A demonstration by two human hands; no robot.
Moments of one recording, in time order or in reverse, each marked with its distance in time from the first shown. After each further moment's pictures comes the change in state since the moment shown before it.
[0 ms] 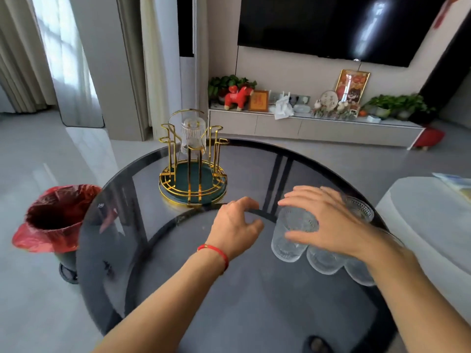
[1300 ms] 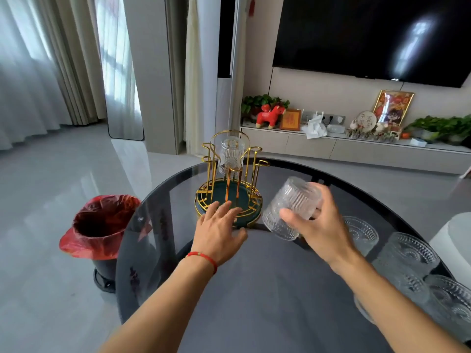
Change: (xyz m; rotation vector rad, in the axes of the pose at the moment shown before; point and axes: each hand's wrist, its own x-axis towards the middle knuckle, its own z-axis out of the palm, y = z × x) left_hand 0.032 -0.096 -0.053 0.457 0.102 -0.051; right_hand 0.081 -0.050 0.048 0.847 0.400 0.211
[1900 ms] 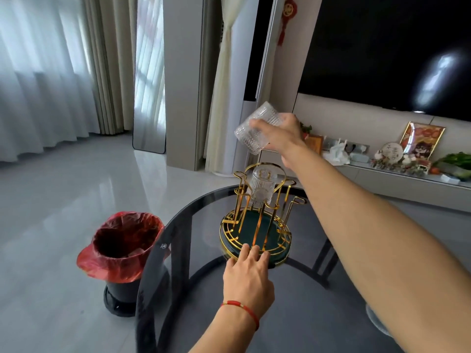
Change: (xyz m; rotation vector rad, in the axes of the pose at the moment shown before) left_hand 0.004 0.001 0.011 0.168 -0.062 -0.015; right_hand 0.228 -0.147 0.128 0.175 -0.045 -0.047
